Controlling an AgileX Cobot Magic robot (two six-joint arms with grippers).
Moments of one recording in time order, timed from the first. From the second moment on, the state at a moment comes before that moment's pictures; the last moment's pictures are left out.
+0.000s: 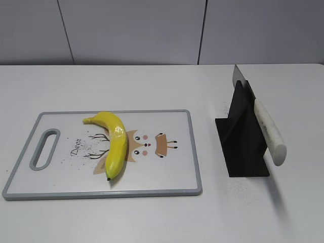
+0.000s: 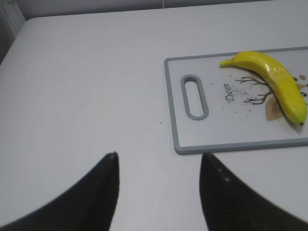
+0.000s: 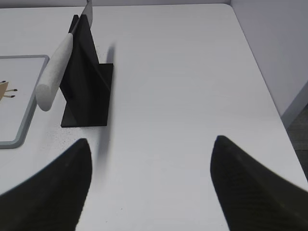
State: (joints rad) left arm -0.02 0.00 -0.49 -0.10 1.11 0.18; right arm 0.00 -0.01 -0.51 0.03 1.04 0.05
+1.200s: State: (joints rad) left arm -0.02 0.00 -0.49 -0.10 1.11 0.18; right arm 0.00 0.01 -0.51 0.03 1.04 0.04
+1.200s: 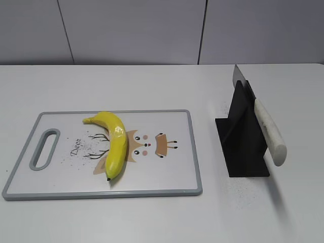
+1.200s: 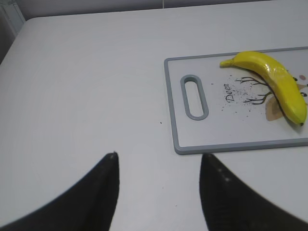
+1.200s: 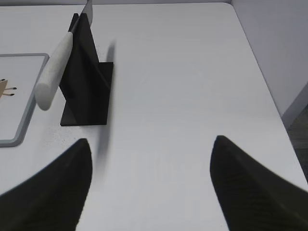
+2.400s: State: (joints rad) left arm -0.02 0.00 -0.49 -0.10 1.11 0.18; right arm 0.09 1.00 -0.88 0.08 0.92 -0.01
